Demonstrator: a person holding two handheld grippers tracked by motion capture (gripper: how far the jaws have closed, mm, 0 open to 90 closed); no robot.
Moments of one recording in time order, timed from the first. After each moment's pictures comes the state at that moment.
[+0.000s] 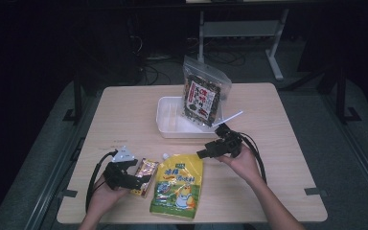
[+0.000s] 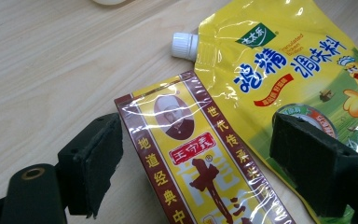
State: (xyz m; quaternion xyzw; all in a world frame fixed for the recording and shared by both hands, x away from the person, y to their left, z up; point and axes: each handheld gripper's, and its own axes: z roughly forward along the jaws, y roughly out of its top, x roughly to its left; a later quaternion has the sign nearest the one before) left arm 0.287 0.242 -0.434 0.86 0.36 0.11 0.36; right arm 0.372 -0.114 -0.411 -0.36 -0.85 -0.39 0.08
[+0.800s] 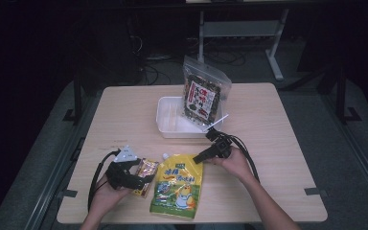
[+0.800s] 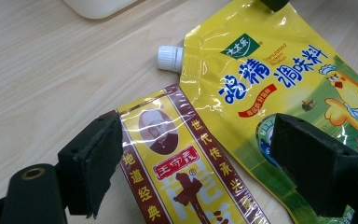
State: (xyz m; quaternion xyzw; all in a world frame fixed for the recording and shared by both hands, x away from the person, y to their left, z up) left arm 0.286 0.234 -0.429 0.86 0.34 0.10 0.37; right arm 0.396 -0.093 -0.453 -0.37 -0.86 -0.32 0.16
